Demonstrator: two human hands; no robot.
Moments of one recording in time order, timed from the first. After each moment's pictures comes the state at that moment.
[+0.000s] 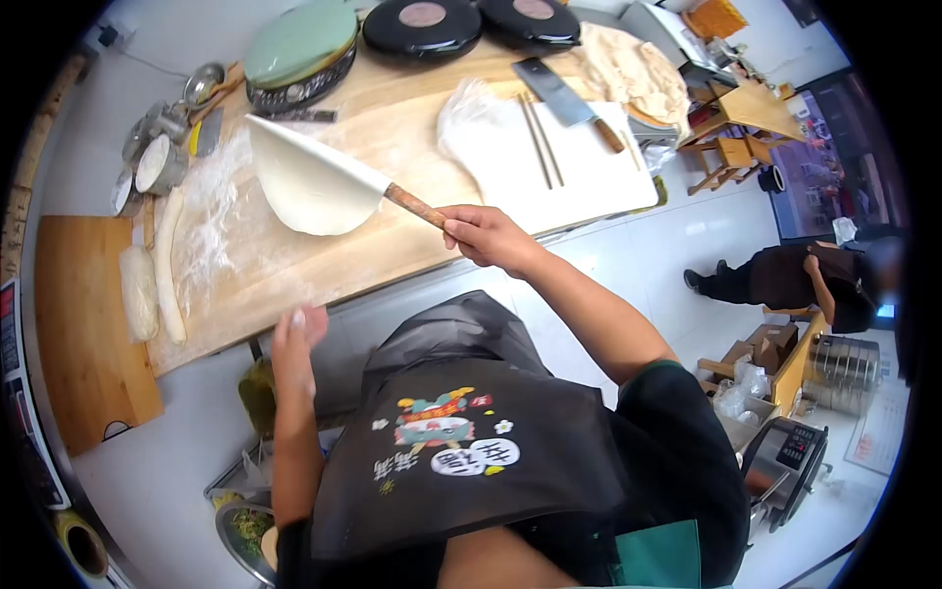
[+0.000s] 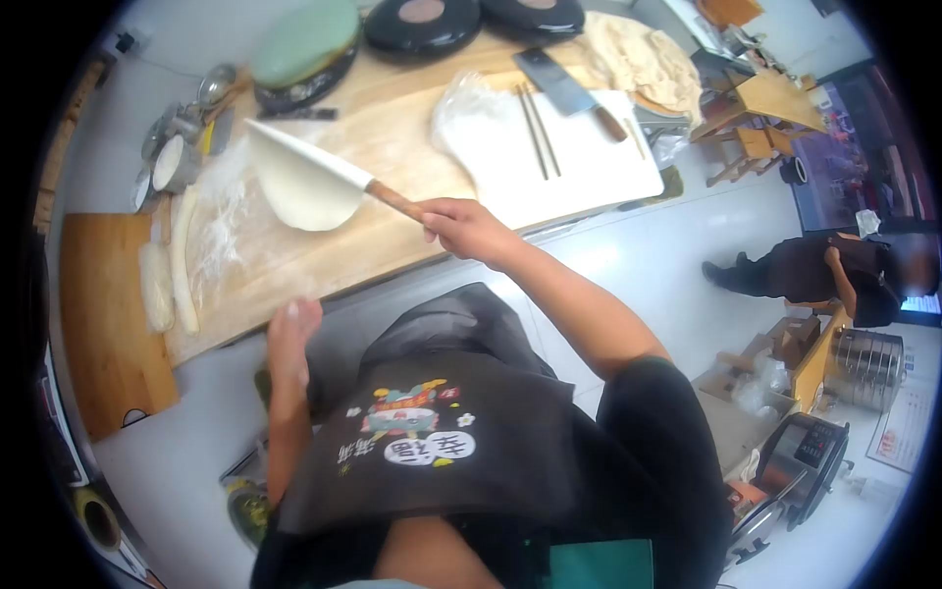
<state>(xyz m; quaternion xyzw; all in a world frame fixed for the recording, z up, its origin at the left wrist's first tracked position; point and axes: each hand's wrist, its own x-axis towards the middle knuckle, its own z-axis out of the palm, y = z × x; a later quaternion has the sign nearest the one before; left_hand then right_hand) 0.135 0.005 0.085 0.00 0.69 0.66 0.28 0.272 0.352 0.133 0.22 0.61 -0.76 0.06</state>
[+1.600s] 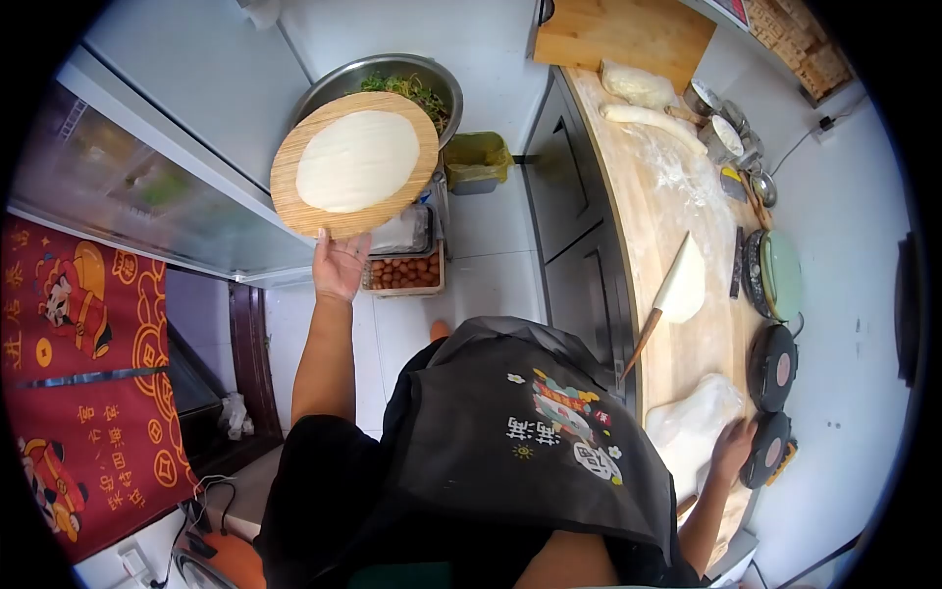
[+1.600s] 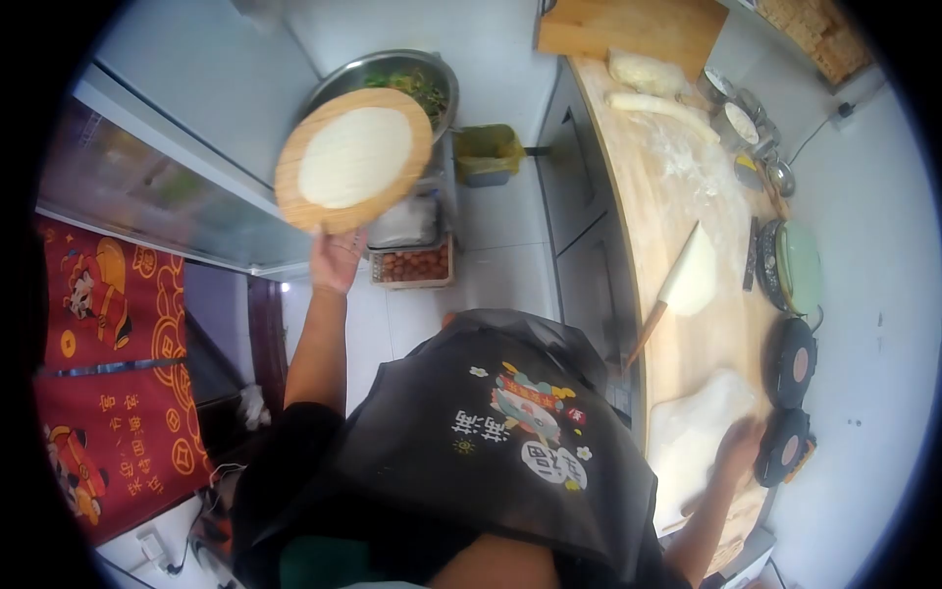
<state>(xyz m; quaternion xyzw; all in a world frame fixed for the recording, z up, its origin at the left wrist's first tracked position) 0.585 -0.206 0.045 -0.28 0.17 0.83 -0.45 0.243 0.517 0.177 -0.16 0.98 0.06 -0.11</state>
